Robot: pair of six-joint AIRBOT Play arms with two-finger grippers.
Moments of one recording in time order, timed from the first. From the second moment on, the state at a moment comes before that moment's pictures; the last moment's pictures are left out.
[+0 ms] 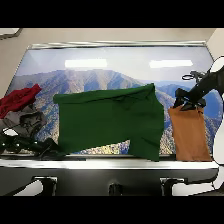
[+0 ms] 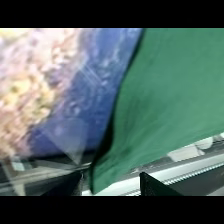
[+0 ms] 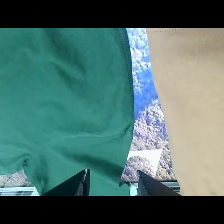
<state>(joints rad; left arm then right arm) 0.47 -1.21 0.54 1.05 -1.35 -1.22 -0.23 -1.63 1.72 -1.35 1.78 1.66</state>
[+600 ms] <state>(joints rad) 0.48 -1.23 0.65 1.10 -1.31 -1.18 -0.21 -1.49 1.25 -1.20 1.53 1.59</state>
